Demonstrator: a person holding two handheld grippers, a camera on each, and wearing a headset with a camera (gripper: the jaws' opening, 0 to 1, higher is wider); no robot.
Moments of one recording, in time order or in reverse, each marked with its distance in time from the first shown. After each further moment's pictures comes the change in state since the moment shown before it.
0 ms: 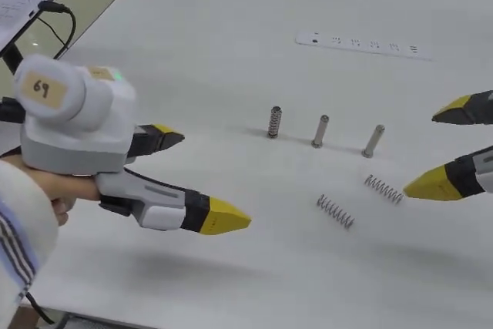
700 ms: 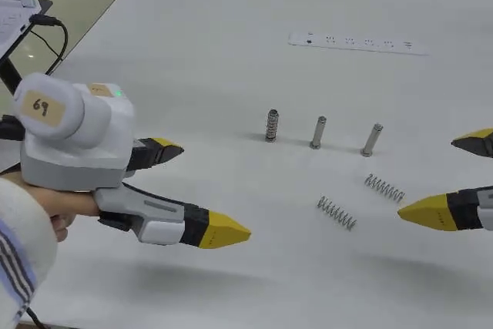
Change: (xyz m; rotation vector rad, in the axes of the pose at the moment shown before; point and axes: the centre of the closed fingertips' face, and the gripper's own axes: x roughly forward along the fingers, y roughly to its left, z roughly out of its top) left arm 0.004 -0.002 -0.006 0.004 0.028 -0.022; right arm 0.005 0.001 -0.021 0.255 -0.234 -0.097
